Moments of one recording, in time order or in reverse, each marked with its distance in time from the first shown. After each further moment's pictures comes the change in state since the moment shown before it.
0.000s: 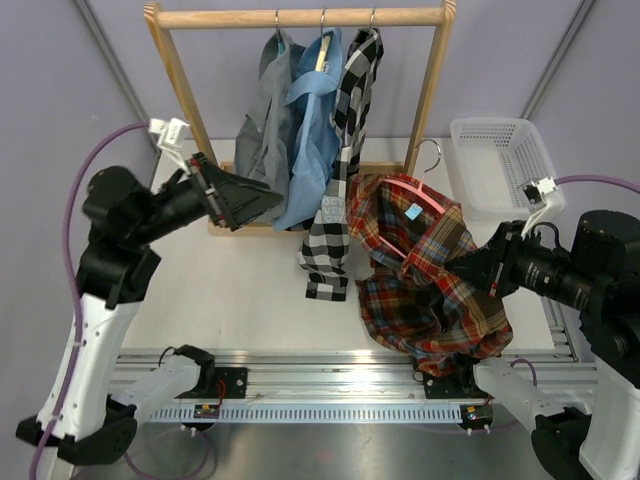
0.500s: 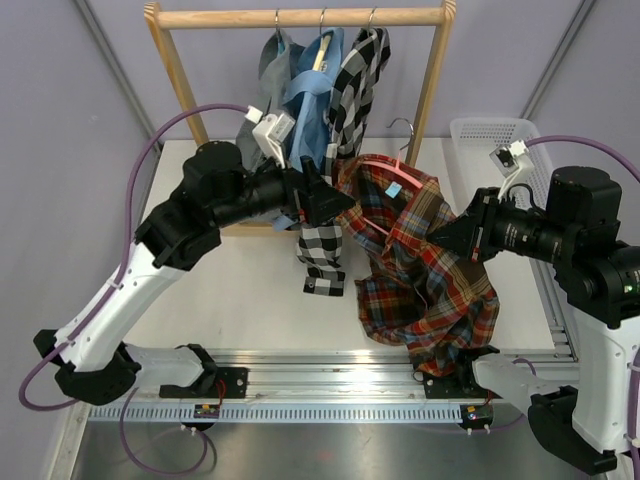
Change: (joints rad) left arm -0.481 0.307 0.216 -0.198 -0.451 0.262; right arm 0.000 0.143 0.006 0.119 -0.096 -0.019
